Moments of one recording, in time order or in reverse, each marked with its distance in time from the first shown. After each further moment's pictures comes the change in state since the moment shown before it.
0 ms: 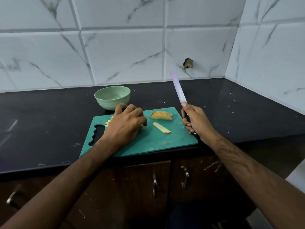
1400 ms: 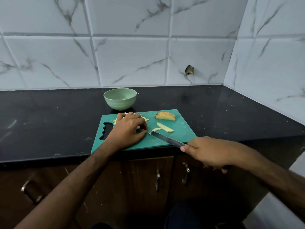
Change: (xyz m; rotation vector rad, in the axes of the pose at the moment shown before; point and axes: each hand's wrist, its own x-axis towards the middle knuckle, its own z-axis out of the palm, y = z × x) left_hand -0.030 0.001 -0.012 -0.296 -0.080 -0.189; right_hand -0.117 -0.084 -0.001 -1.086 -0.602 0.263
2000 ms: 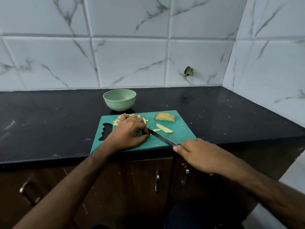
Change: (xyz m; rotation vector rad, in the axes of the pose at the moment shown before) left_hand 0.002 -0.002 0.000 -0.107 -0.014 0.117; right_hand 0.011 -0.009 0.024 -0.095 0.246 -0.060
